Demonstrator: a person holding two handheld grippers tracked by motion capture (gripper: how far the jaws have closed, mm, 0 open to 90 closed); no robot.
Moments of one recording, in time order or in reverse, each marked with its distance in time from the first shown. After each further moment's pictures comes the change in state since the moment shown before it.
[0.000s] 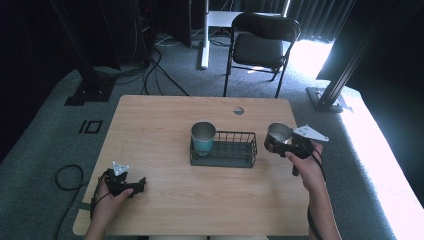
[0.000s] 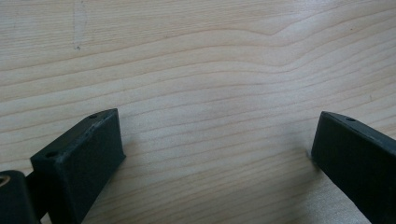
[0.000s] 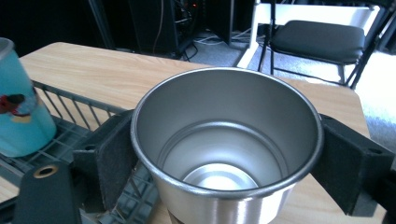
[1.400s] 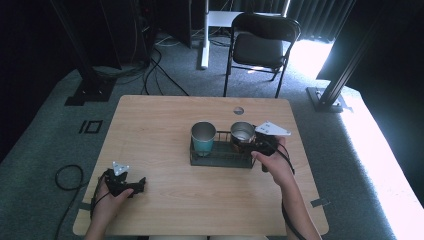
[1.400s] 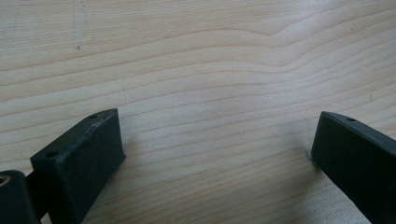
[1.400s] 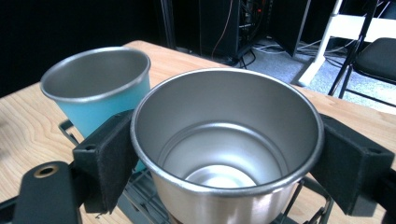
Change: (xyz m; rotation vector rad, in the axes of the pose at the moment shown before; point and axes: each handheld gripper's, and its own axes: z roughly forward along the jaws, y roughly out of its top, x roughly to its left) left arm 0.000 0.000 0.000 -0.001 0.000 0.000; right arm 0.088 0.016 0.042 -0.005 0.220 -0.097
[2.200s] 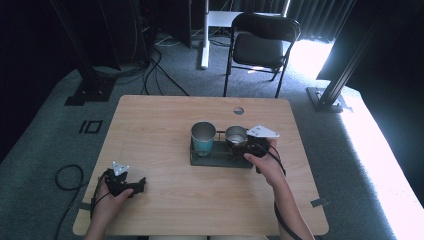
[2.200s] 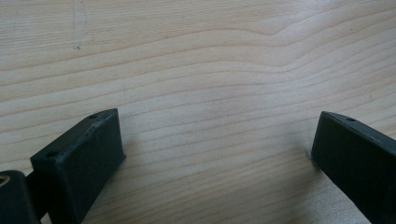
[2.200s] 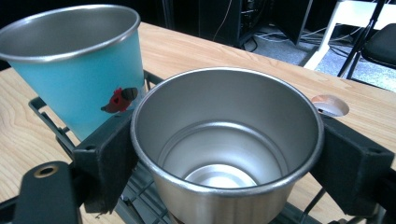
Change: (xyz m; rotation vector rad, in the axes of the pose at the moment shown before) left arm 0.000 0.000 0.000 0.001 0.000 0.000; right arm 0.002 -0.022 0.030 0.049 -0.001 -0.016
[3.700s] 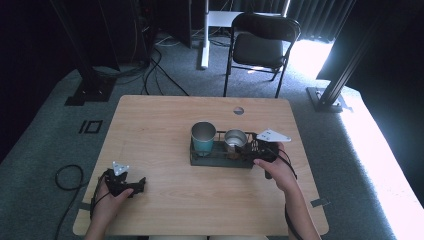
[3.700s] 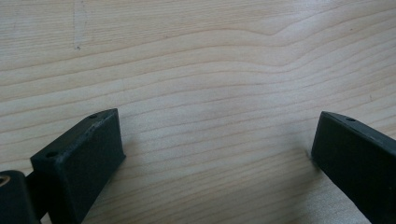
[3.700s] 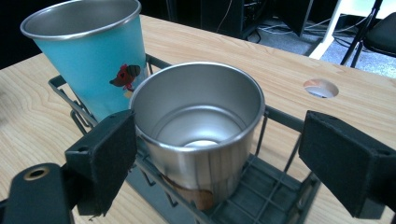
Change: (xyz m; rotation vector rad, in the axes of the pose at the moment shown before) left arm 0.000 0.000 0.000 -0.001 0.000 -0.001; right arm -0.011 -0.009 -0.032 0.019 0.021 0.022
